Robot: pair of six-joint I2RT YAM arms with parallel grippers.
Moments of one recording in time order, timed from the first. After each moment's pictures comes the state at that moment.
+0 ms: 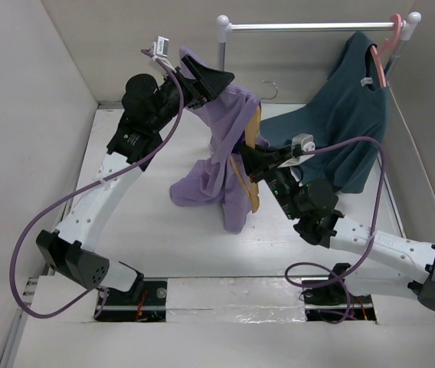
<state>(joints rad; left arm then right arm) -0.49 1.40 1.59 -0.03 0.24 -0.86 0.99 1.09 0.81 0.74 0.40 0.18</state>
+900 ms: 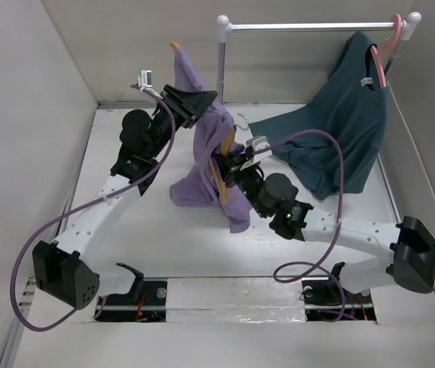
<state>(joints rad) -0.46 1.28 1.19 0.34 0.20 -1.10 1.05 1.32 0.91 0.67 0.46 0.07</state>
